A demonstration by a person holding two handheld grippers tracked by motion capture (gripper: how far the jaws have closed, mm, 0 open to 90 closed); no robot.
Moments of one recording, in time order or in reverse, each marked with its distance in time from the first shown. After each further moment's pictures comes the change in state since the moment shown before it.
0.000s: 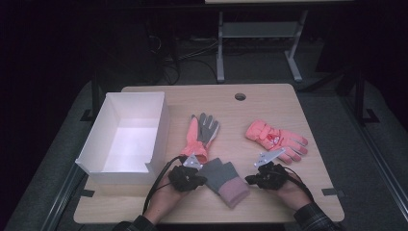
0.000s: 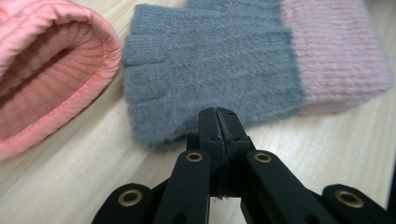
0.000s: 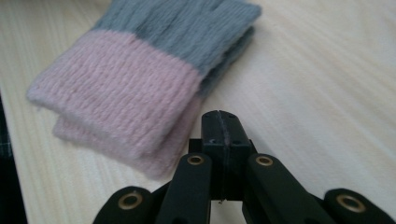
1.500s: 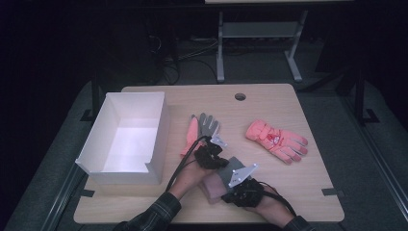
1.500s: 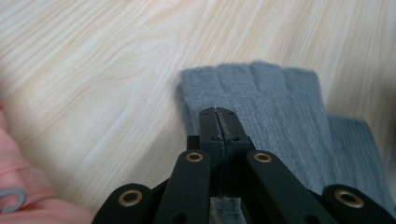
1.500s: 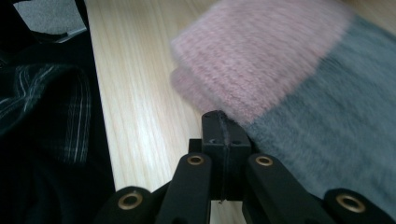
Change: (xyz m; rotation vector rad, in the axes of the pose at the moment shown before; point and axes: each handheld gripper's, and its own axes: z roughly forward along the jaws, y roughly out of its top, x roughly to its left) left arm 0.020 0.076 0.049 -0.012 -0.062 0.036; right arm 0.065 0.020 0.038 0.009 0.141 -0.165
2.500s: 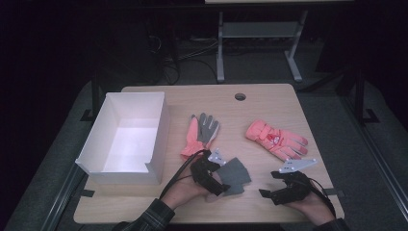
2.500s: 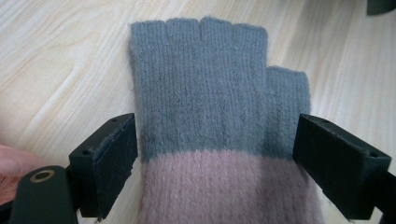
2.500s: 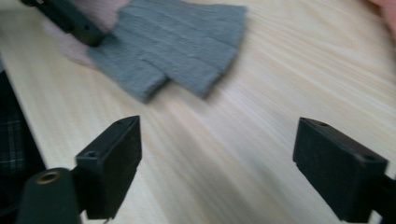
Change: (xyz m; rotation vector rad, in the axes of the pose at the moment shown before) left arm -0.037 -0.026 -0.015 0.032 0.008 0.106; right arm -0.039 -0.073 -0.091 -0.143 -0.237 0.284
